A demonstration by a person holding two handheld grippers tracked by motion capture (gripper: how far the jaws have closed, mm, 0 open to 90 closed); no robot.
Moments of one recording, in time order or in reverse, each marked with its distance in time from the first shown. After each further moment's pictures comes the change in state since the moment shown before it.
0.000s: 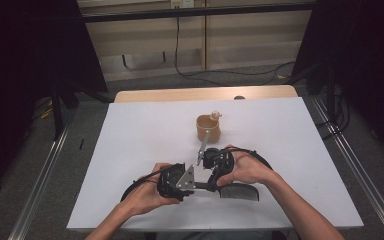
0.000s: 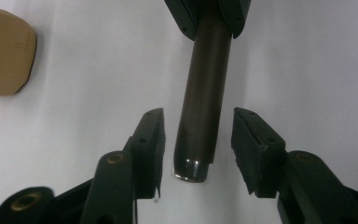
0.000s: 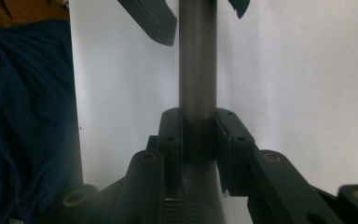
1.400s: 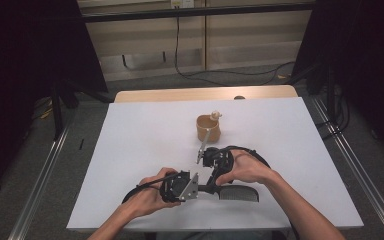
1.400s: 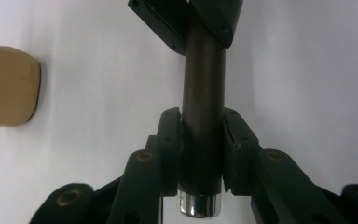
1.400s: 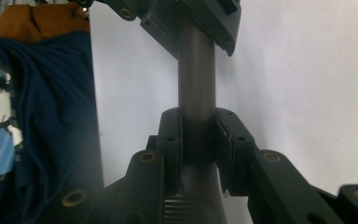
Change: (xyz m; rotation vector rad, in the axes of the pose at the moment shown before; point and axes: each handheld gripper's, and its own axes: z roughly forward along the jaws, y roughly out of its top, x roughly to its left) left arm -0.014 0.005 0.007 -0.014 0.052 0.127; right arm -0.004 -0.001 0.000 -0.012 0.087 0.047
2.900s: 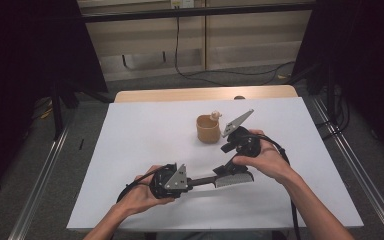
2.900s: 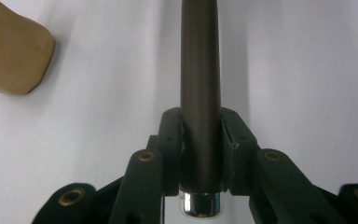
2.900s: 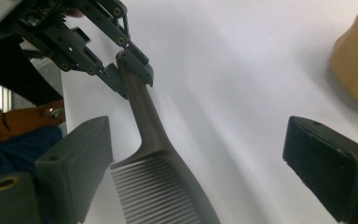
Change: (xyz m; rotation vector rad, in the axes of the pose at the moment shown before) left arm 0.008 -0.028 -0.010 -0.135 -0.017 -0.220; right arm 0.003 -0.049 -0.063 -0.452 -0.235 0.116
